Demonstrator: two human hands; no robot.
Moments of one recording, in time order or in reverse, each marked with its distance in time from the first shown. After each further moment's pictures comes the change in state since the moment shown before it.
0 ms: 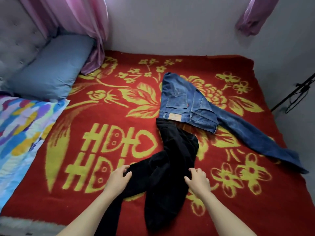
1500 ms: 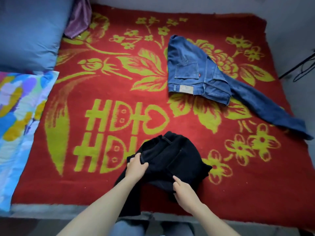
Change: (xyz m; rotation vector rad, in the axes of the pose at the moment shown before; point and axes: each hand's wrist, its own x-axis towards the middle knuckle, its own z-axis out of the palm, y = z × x) left_hand 0.047 -0.073 0.021 0.029 -0.244 -0.213; right_hand -0.071 -0.080 0.131 -0.142 -0.286 -0.440
